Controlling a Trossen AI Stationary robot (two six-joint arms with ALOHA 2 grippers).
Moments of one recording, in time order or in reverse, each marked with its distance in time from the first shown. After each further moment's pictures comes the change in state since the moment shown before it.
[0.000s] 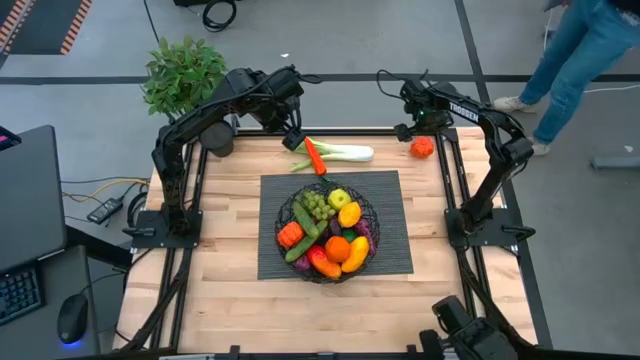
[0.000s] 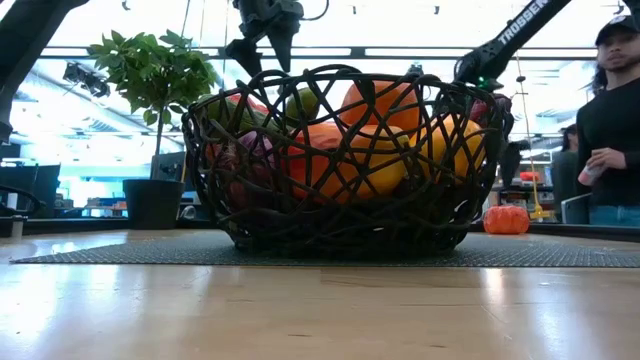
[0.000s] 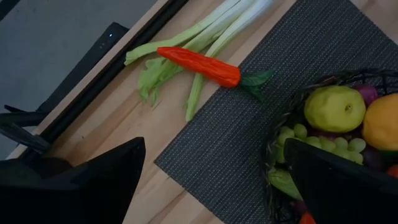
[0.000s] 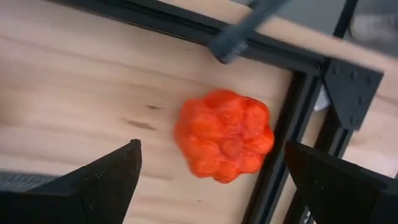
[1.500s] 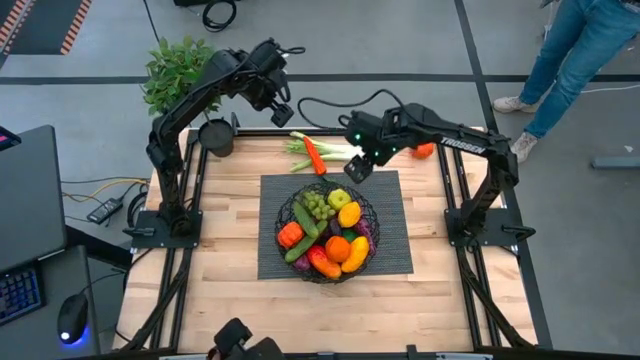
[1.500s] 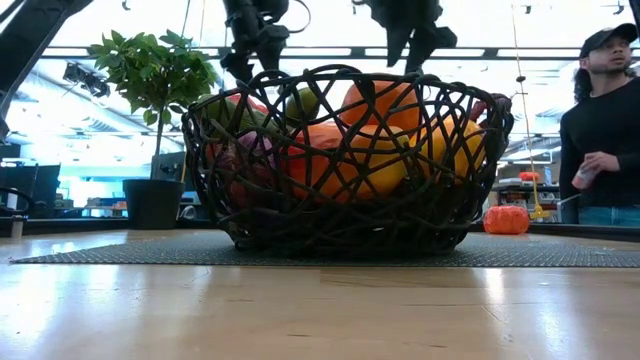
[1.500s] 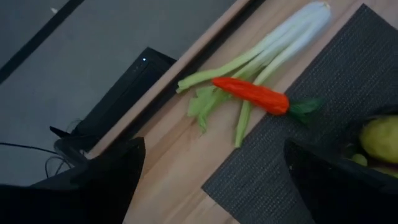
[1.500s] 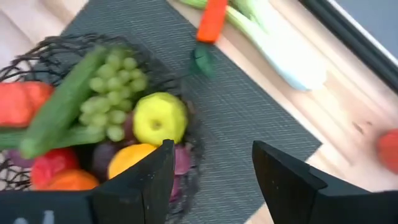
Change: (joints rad) left arm 0.185 0.000 0.000 0.074 0.000 0.198; right arm 0.849 -0.001 0.617 -0.356 -0.049 0.300
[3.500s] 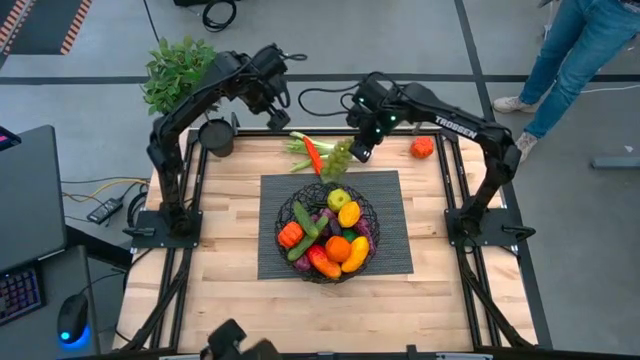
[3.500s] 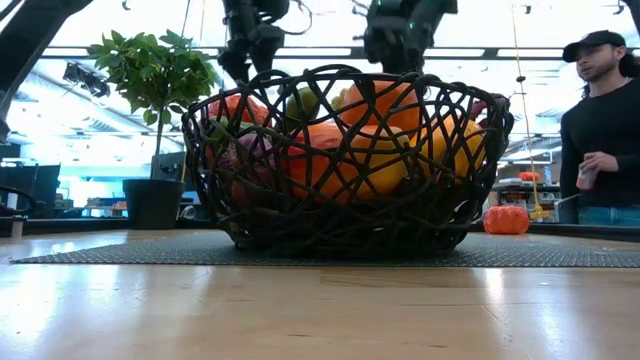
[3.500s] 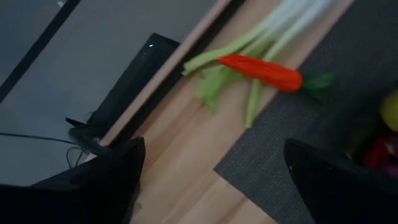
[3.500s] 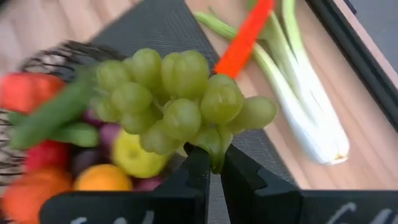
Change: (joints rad) left arm -0.015 0.000 0.000 -0.071 -0.043 0.049; right arm -0.304 0.001 -0.154 0.260 -0.378 -0.488
